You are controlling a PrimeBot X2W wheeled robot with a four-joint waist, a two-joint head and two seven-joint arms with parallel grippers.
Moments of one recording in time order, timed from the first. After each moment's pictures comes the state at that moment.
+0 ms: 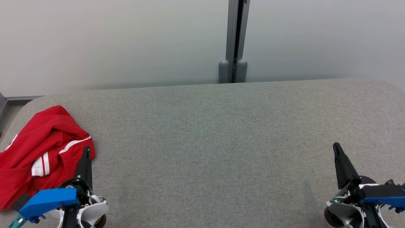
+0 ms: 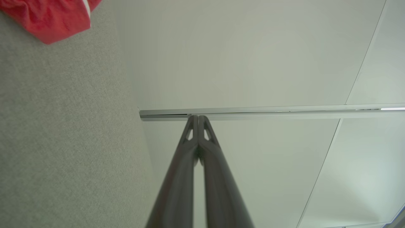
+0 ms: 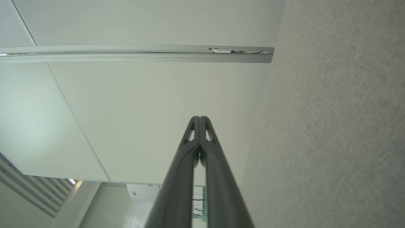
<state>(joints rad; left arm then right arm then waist) -0.11 0.05 0.11 0.25 -1.61 -0.13 0.11 -0.11 -0.05 -0.11 0.24 1.61 0.13 0.11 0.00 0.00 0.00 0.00</state>
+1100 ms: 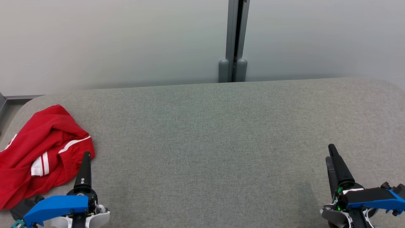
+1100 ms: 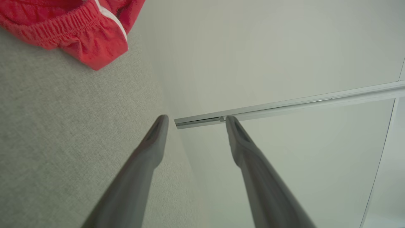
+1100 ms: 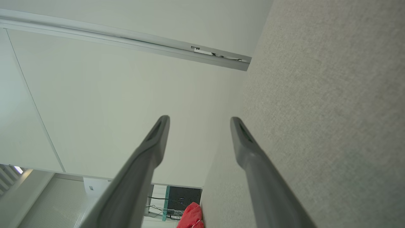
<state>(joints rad) -0.08 0.07 0.08 0.29 -1.44 -0.12 0.04 -0.10 -0.04 -0.07 0.28 1.43 0.13 0.04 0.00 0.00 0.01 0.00</state>
